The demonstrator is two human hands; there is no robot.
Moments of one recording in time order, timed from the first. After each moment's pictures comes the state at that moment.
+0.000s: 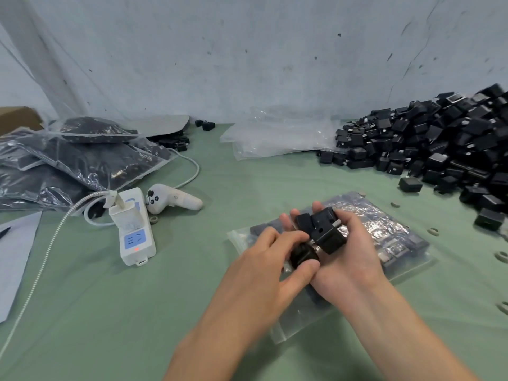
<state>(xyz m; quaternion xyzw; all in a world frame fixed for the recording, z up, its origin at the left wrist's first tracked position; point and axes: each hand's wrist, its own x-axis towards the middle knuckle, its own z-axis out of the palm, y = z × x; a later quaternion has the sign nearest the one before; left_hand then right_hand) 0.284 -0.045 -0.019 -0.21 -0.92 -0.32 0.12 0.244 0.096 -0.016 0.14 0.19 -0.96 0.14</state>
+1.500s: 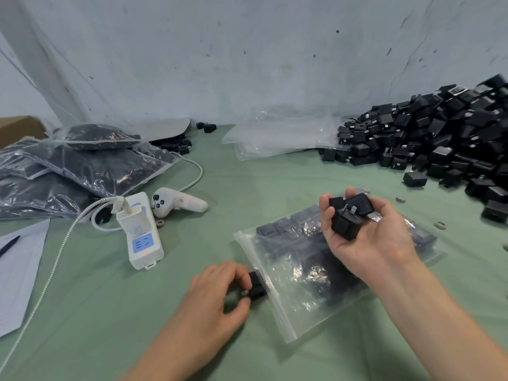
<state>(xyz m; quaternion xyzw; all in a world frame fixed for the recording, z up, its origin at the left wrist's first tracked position) 0.304 -0.126 -0.048 -0.16 -0.93 -0.31 0.06 0.233 0.121 0.002 0.16 0.15 -0.97 0.07</state>
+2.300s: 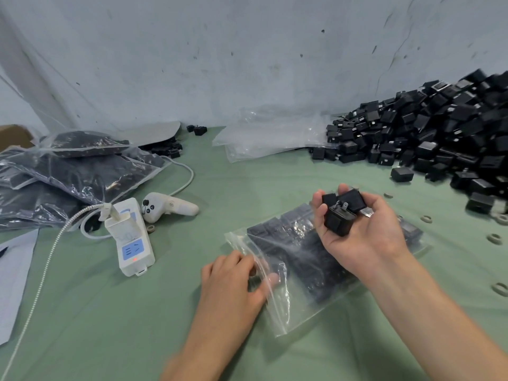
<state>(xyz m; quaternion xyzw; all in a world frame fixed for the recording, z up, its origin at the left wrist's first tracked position) 0.281 -0.078 -0.059 -0.09 -0.97 -0.21 0.11 0.234 0.127 0.003 0.16 0.14 -0.98 0.06</state>
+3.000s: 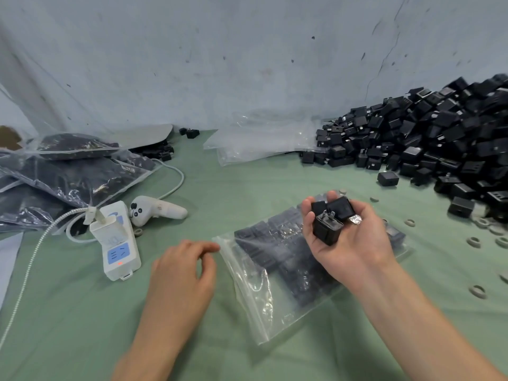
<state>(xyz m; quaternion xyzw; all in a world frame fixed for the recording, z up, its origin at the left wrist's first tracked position) 0.279 -0.098 -0.029 -0.01 -0.94 -0.27 0.21 0.240 0.135 -0.002 0.15 0.14 -0.98 0.07</state>
